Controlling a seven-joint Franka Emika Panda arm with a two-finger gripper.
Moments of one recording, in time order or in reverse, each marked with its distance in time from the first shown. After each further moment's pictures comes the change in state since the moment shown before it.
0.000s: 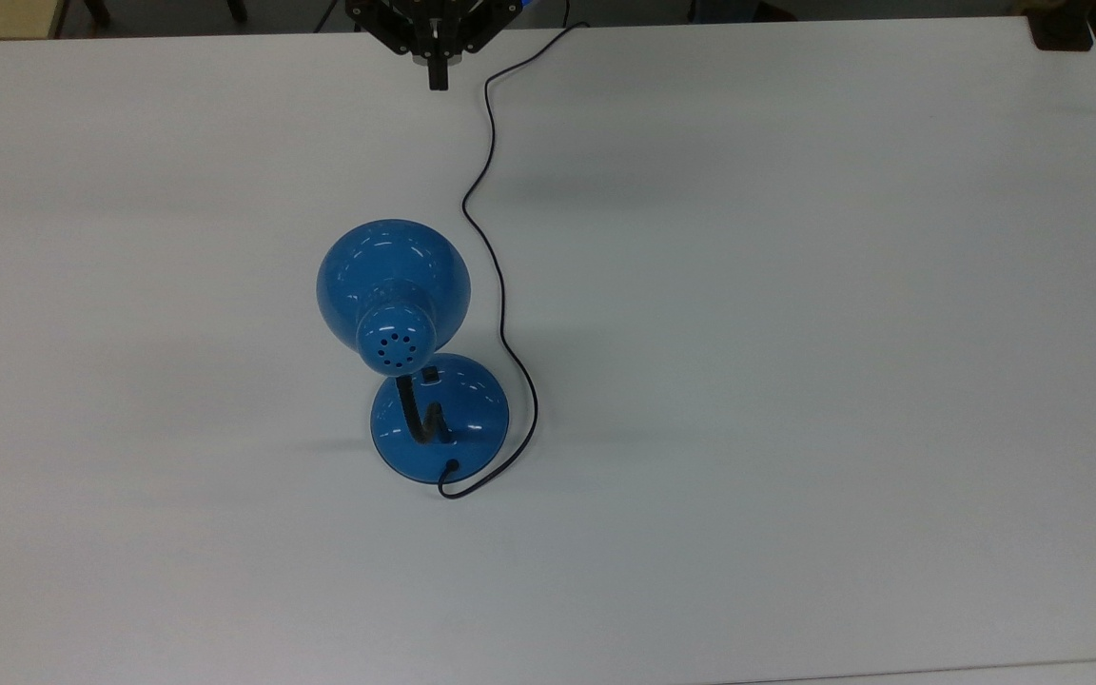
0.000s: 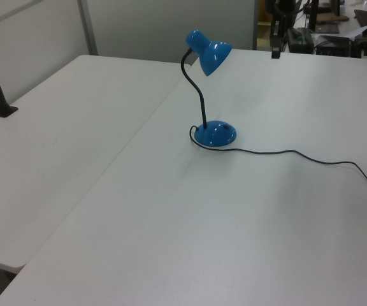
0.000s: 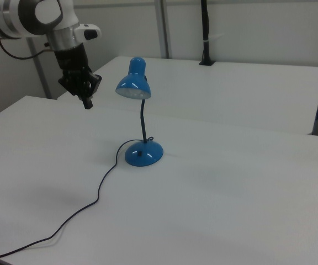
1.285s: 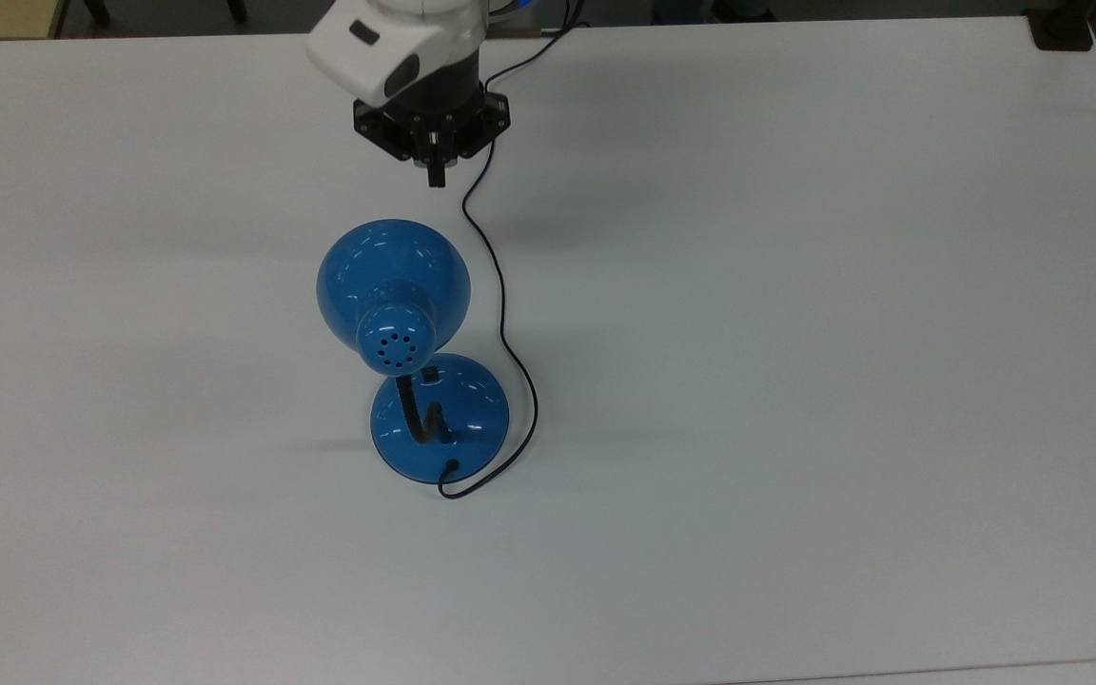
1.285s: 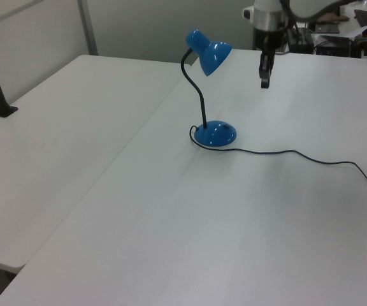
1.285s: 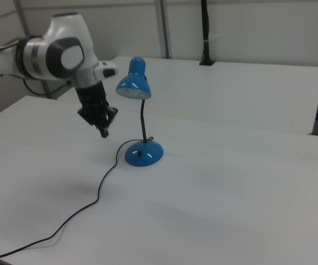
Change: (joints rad) arm -0.023 0.053 -0.003 -0.203 0.000 0.271 -0.003
